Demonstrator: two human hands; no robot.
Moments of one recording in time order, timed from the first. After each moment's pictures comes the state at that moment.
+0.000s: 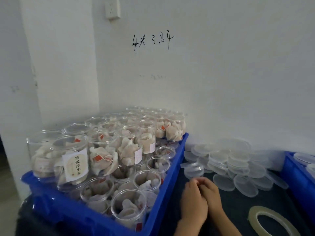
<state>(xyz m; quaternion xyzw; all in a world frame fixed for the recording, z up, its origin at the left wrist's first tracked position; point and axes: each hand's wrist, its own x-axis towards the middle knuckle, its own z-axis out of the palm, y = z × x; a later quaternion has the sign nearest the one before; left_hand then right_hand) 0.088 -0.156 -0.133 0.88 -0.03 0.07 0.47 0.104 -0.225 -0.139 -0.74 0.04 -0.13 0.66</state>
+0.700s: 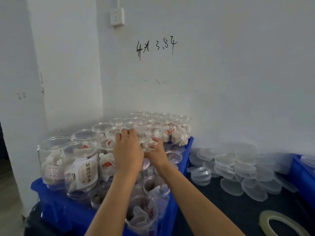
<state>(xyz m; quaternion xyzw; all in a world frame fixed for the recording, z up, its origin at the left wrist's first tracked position) 0.099 0.034 0.002 0.93 0.10 0.33 0.14 0.151 -0.053 -0.032 -0.72 -0.12 0.00 0.68</state>
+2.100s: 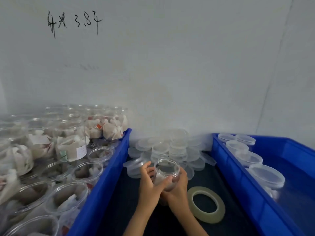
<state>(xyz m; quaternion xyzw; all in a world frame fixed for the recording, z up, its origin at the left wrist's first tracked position) 0.132 -0.208 -0.162 0.70 -0.17 0.05 0.69 0.099 -0.301 -0.173 -0.73 0.04 -0.32 0.61</state>
